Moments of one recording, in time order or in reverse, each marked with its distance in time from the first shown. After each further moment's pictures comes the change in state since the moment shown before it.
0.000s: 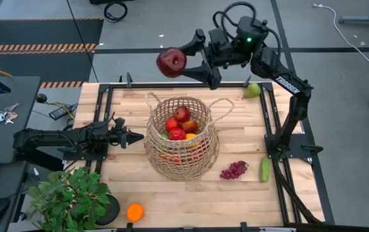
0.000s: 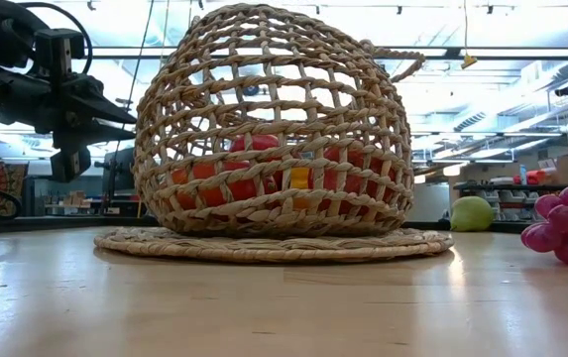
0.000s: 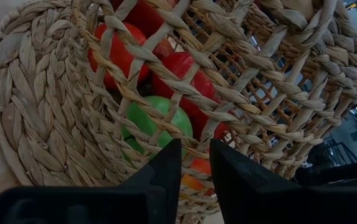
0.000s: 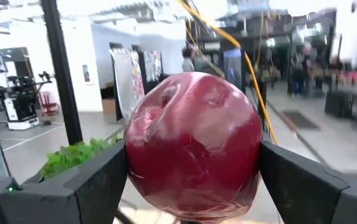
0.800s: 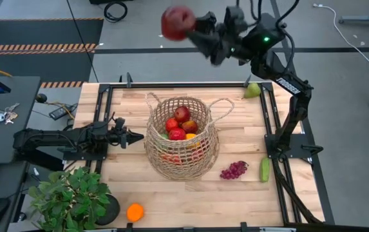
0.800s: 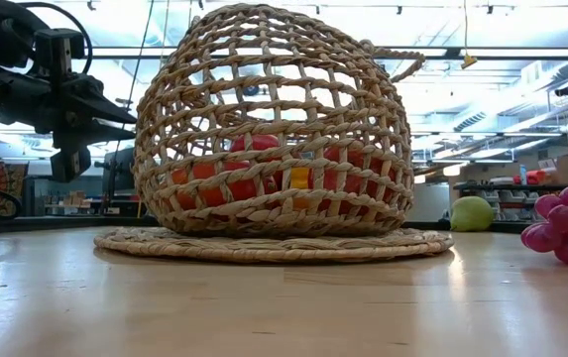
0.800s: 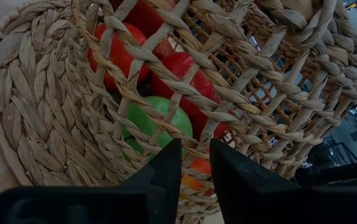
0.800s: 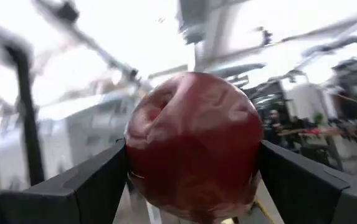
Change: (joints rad) left arm 0.000 0.000 0.000 0.001 0.000 0.000; right arm 0.016 -0.002 0.000 0.364 0.280 0.278
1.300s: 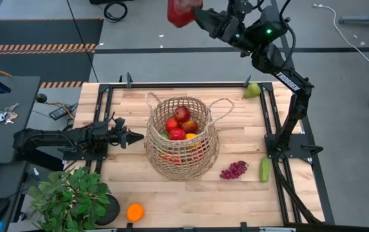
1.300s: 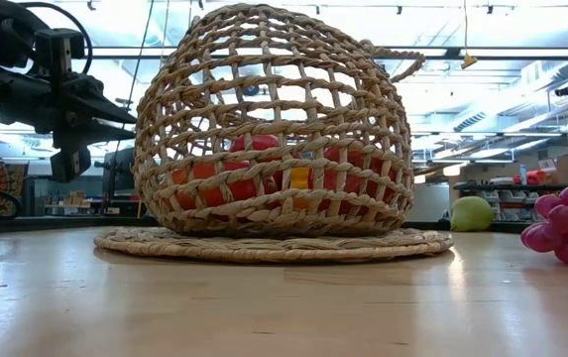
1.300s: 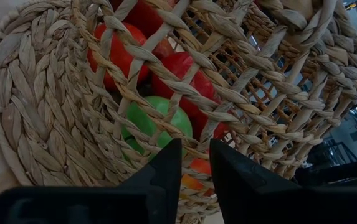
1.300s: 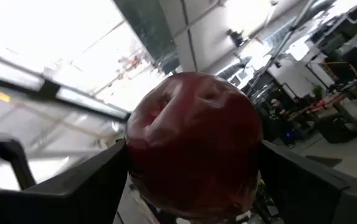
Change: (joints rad) left arm 0.000 0.000 0.000 0.000 0.000 0.000; right arm -0.098 0.001 0.000 0.055 0.050 0.405
